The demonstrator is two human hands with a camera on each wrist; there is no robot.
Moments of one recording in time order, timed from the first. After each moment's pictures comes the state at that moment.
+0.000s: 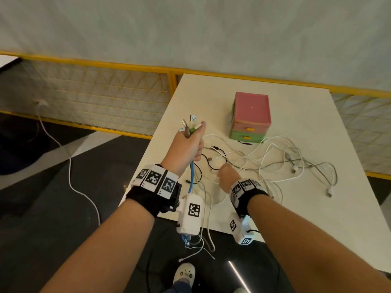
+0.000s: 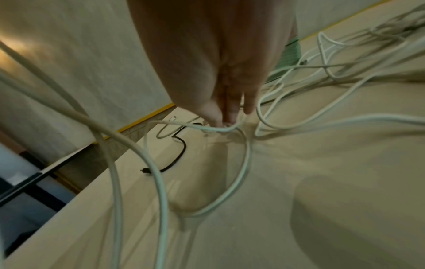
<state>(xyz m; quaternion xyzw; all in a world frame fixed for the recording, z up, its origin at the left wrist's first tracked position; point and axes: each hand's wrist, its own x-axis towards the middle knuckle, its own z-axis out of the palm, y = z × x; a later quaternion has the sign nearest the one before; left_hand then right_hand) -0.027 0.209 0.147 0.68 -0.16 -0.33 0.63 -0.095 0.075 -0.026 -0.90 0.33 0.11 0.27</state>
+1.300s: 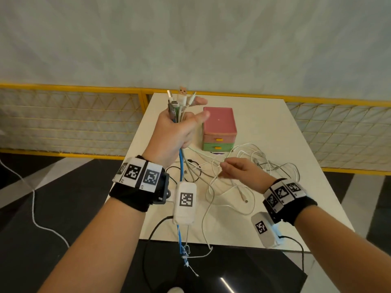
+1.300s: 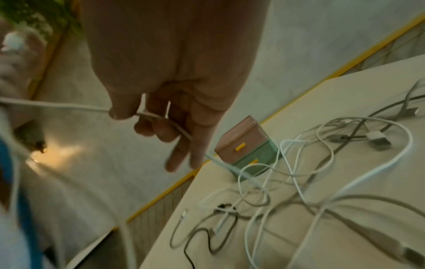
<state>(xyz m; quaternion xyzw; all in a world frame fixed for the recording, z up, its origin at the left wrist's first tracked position) -0.044 0.177 0.207 0.53 -0.37 -0.28 0.71 -0.199 0.031 0.102 -0.81 0.19 -0.05 0.55</state>
